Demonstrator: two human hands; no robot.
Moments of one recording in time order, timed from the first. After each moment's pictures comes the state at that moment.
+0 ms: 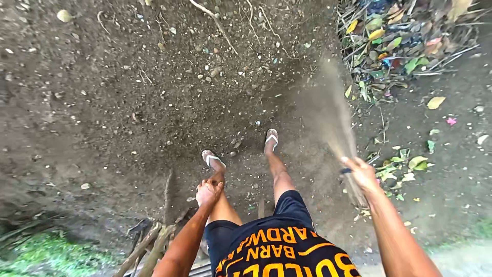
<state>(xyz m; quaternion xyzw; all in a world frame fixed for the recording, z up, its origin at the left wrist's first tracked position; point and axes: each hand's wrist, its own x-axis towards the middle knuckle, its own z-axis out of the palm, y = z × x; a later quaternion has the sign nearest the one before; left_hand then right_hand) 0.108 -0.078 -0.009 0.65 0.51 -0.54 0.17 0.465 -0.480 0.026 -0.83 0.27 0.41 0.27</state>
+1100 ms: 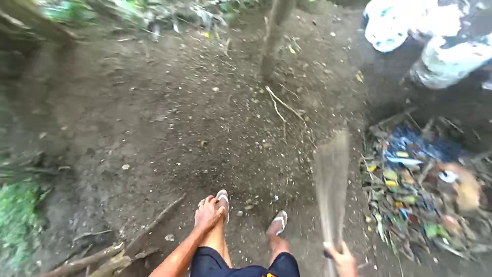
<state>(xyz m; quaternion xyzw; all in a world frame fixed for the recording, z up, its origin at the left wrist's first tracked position) 0.123 -0.008 0.112 0.69 0.61 -0.30 0.26 0.465 -0.369 0.112 -0.80 0.04 0.48 0.35</state>
